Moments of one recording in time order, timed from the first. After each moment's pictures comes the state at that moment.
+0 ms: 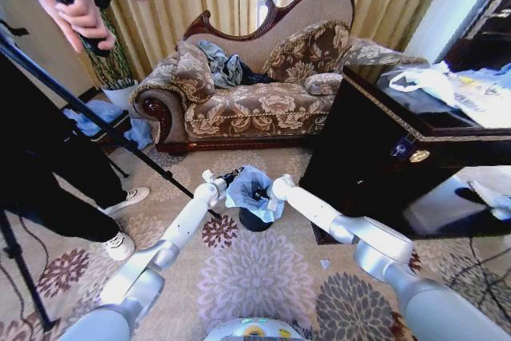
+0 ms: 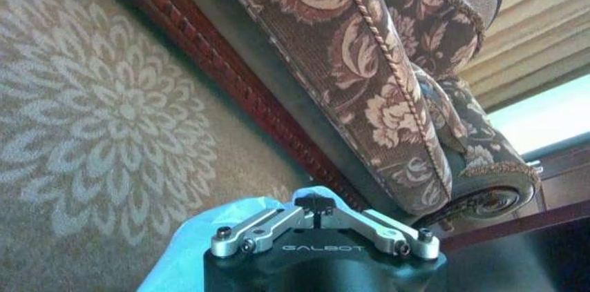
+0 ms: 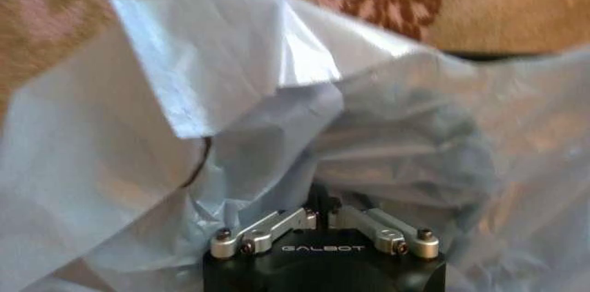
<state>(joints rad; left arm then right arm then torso) 0.42 -1.29 0.00 -0.89 -1.45 0.28 0.16 -0.12 1.35 -0.71 0.79 -1.28 0.48 -0.44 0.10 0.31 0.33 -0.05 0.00</state>
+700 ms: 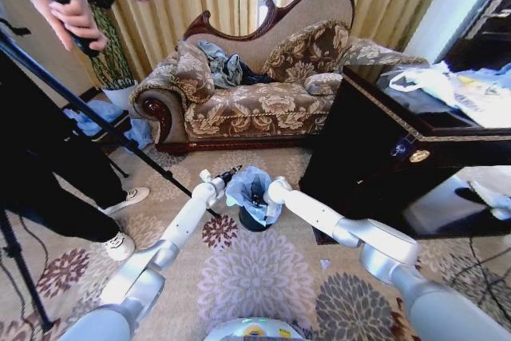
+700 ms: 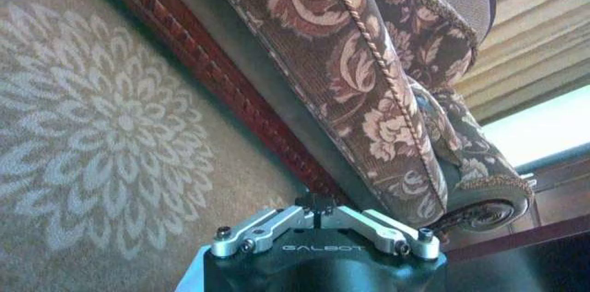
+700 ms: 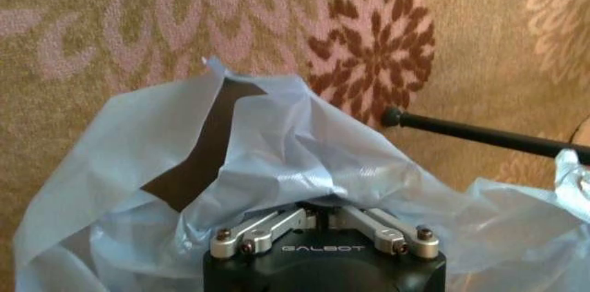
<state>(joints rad) 0.42 -1.30 -0.03 -0.86 -1.44 0.27 0.19 -0.13 1.34 -0.75 0.92 -1.25 0.55 -0.53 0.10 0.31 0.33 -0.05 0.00</state>
